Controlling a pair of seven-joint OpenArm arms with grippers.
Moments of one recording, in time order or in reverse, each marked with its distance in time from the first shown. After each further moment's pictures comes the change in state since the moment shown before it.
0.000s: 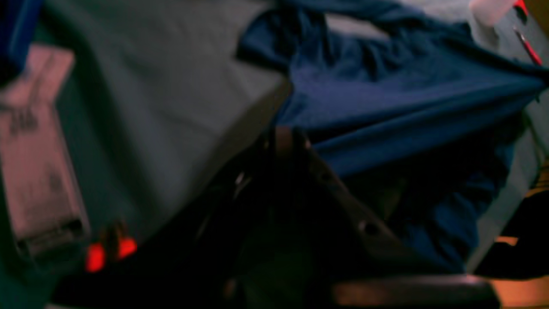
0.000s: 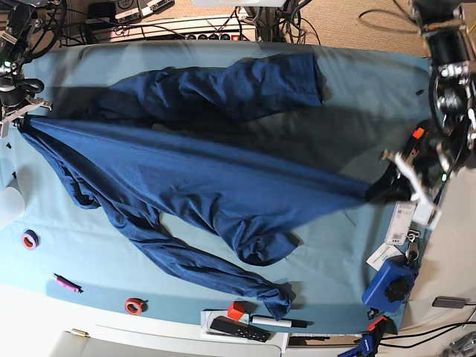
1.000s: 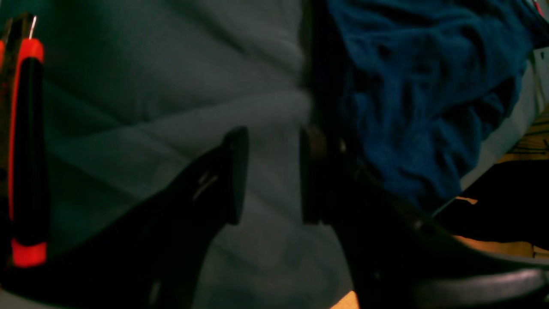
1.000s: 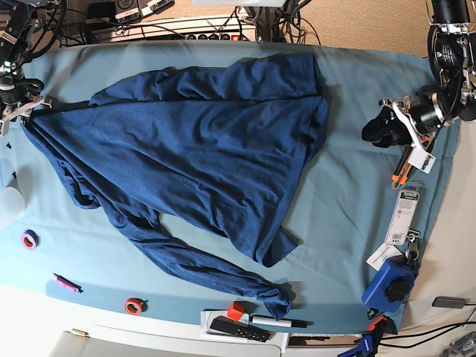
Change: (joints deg) left arm 14.1 -1.0 0.0 -0.1 0.5 0.1 -2.4; right arm 0.0 0.0 0.0 0.0 -0.2 -0.3 -2.8
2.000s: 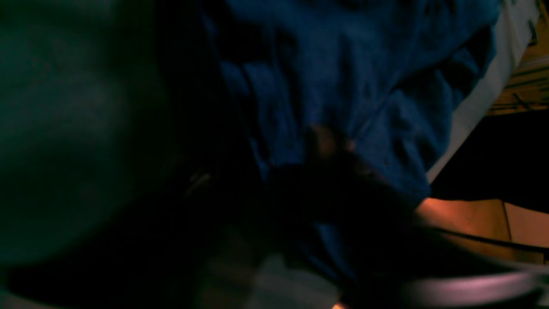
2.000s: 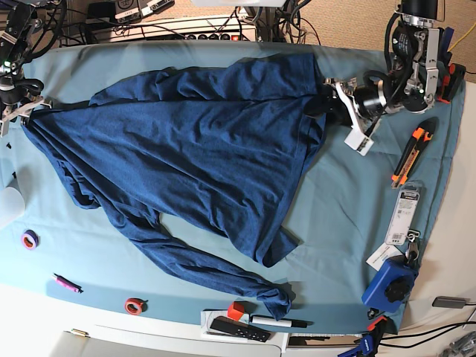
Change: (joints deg) left arm 0.4 6.4 16.6 0.0 10.2 3.5 -5.3; right arm 0.0 0.0 0.0 0.0 0.6 0.0 -0.3
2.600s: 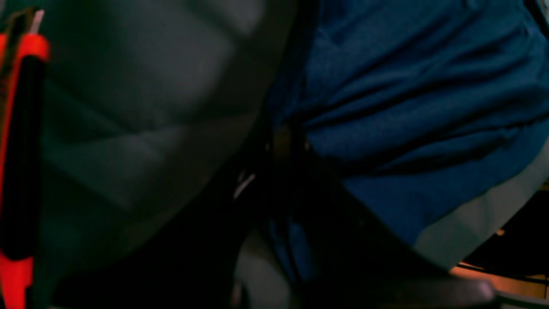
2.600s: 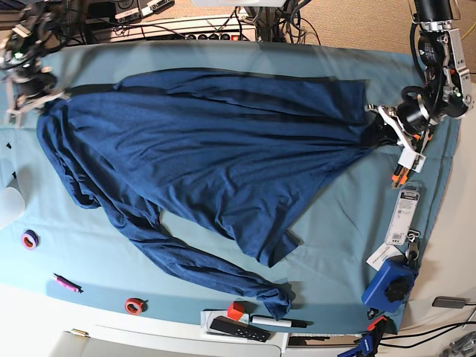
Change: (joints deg) left arm -1.2 0.0 -17.3 -0.1 1.5 -1.6 0.4; right arm 0.1 -7.0 0.1 0.0 5.6 3.1 -2.7
